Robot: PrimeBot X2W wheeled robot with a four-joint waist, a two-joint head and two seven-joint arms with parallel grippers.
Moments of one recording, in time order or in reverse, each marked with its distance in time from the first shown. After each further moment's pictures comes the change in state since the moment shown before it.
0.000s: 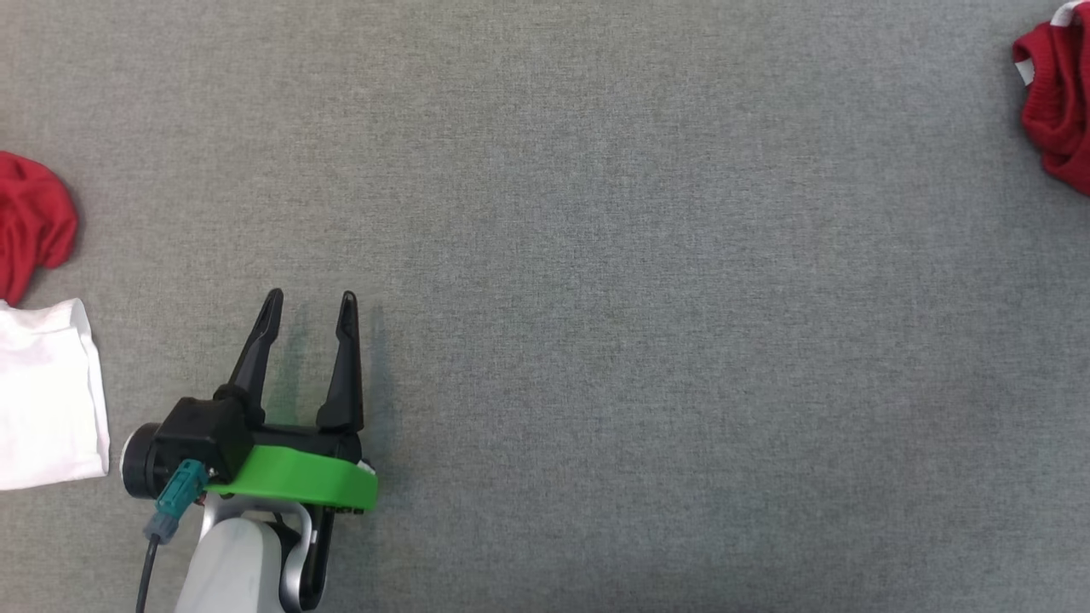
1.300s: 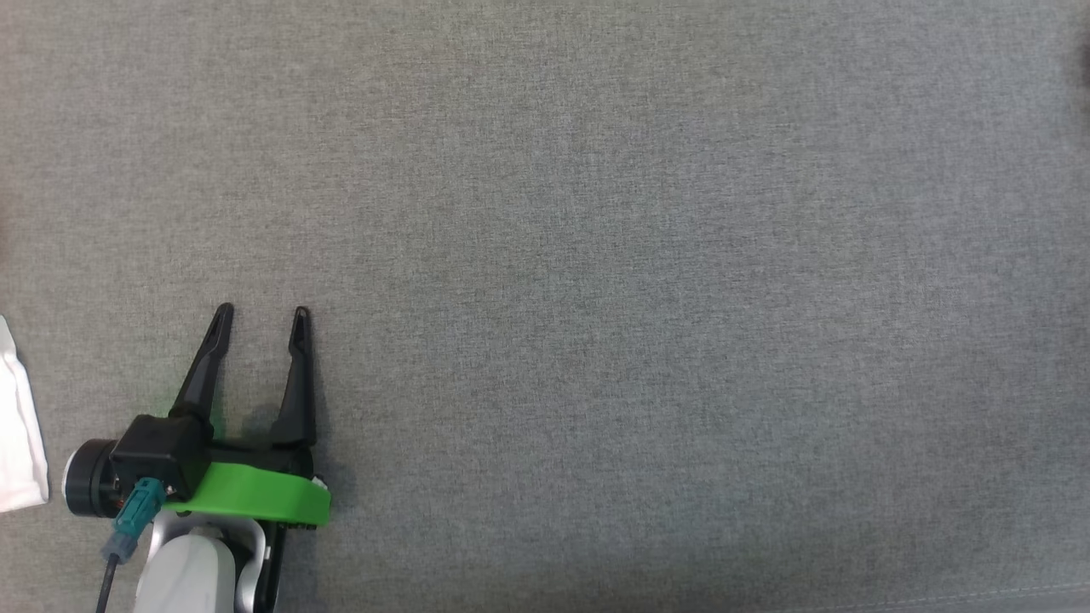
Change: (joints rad) left arm 0.037 0.060 0.052 -0.014 0.041 -0.002 -0.001; right arm -0.001 -0.139 -0.171 0.164 -0.037 0.000 -0.047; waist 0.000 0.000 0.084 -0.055
